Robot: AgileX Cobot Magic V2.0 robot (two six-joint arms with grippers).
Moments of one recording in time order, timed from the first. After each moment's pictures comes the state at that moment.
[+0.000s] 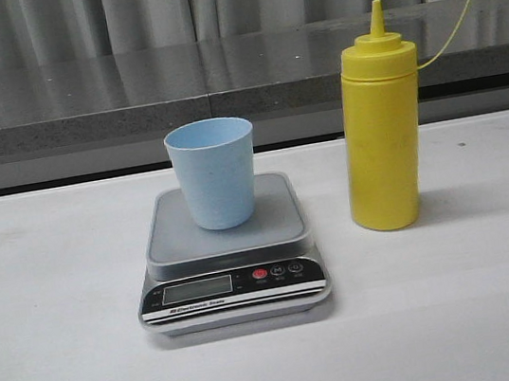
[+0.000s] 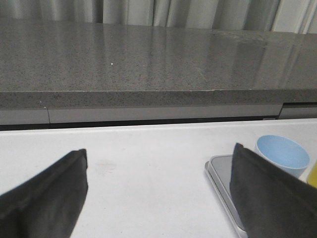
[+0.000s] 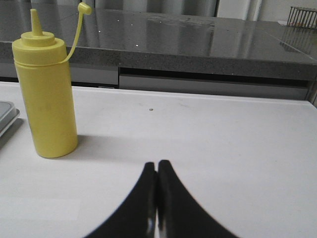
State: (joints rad) left arm -0.17 0.45 -0.36 -0.29 0.14 0.17; right arm 0.03 -0.01 0.03 -0.08 0.15 0.06
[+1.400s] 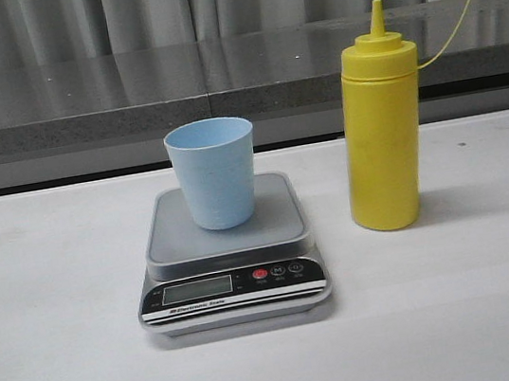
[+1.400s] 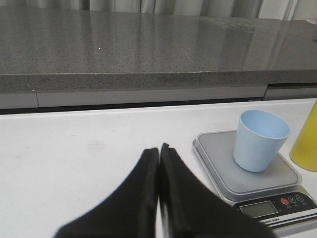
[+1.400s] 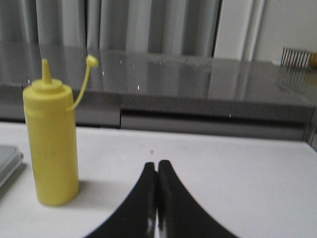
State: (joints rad) left arm -0.17 0.33 -0.33 -0.29 0.27 0.17; right arm 0.03 -0.01 0.03 -0.07 -0.05 0.06
